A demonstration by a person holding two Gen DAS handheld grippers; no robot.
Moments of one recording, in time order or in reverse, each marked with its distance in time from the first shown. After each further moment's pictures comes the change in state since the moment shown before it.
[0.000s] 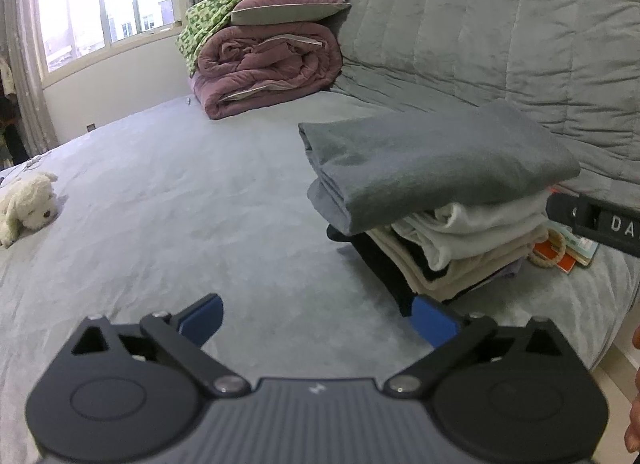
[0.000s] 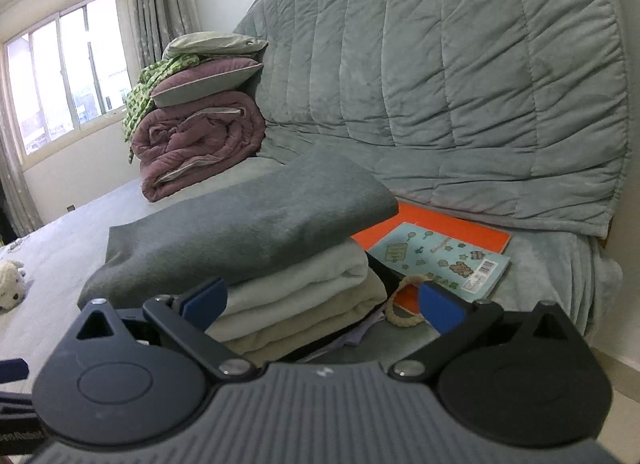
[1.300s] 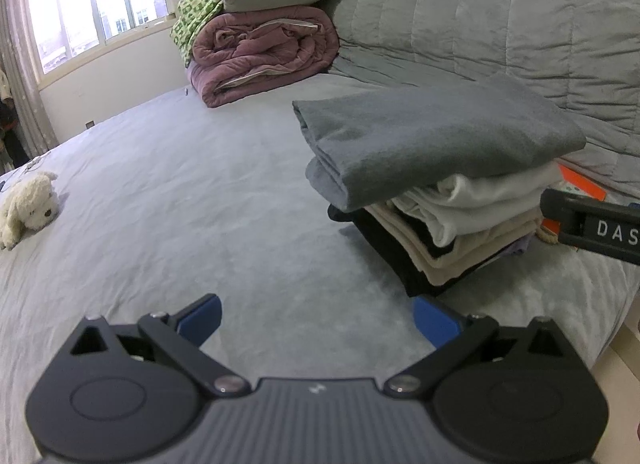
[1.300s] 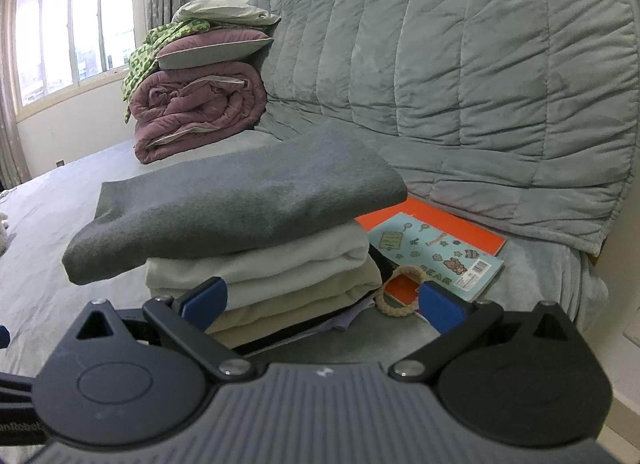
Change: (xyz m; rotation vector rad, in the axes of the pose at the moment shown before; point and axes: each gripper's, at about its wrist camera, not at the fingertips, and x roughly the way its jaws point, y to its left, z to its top) left arm 0.007 -0.007 -0.003 0.043 0.050 0.014; right arm 0.006 0.016 -0.007 -0.116 0.055 -0.050
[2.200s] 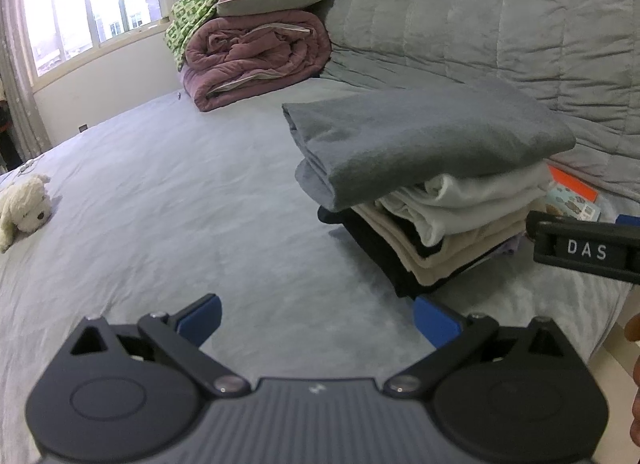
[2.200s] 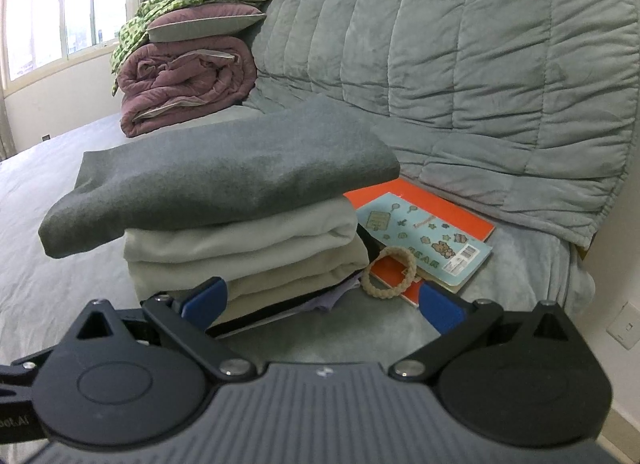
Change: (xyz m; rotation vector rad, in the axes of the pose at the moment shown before) left arm -0.001 -0.004 -0.003 0.004 -0.016 -0.029; right arm 0.008 0.004 -0.005 -0.039 0.064 -0.054
